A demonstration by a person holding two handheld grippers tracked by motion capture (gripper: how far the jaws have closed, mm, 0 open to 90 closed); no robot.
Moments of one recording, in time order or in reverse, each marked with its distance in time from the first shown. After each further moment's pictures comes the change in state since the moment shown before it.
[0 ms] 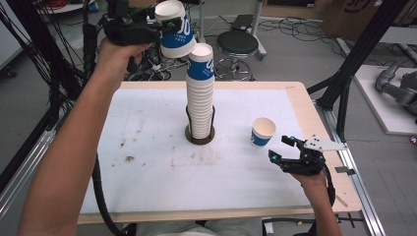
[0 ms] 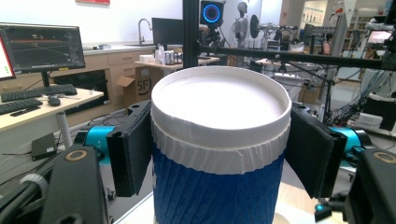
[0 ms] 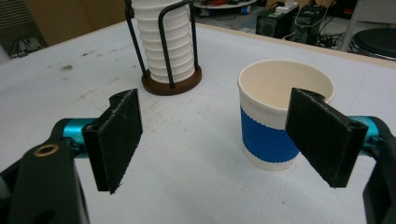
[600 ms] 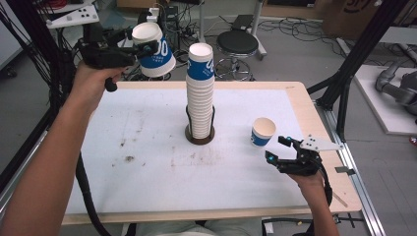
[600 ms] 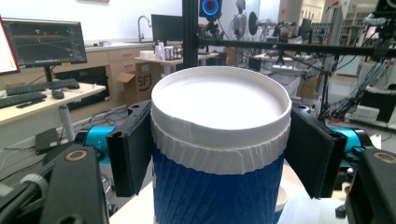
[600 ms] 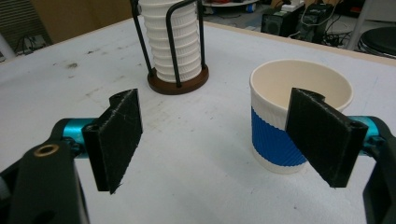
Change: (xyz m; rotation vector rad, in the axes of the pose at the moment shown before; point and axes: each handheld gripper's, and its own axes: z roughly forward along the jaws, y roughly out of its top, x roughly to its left) left arm 0.005 -0.035 -0.049 0.018 0.001 0.011; right arm 0.005 0.000 0.006 0.006 0.016 -0.010
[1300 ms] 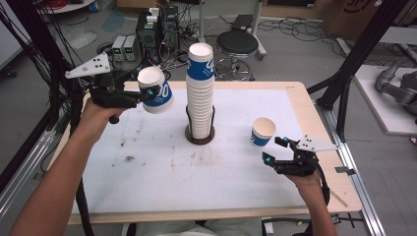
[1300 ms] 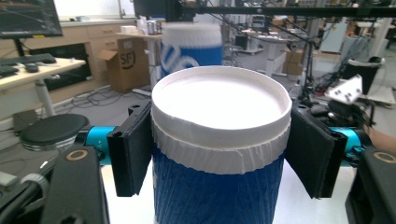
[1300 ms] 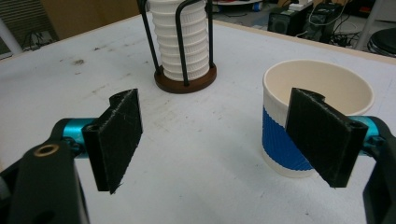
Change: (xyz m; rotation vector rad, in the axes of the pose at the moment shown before) left arm -0.017 -0.083 -0.012 0.070 -0.074 0.001; right arm 0.004 0.000 0.005 0.011 0.023 -0.015
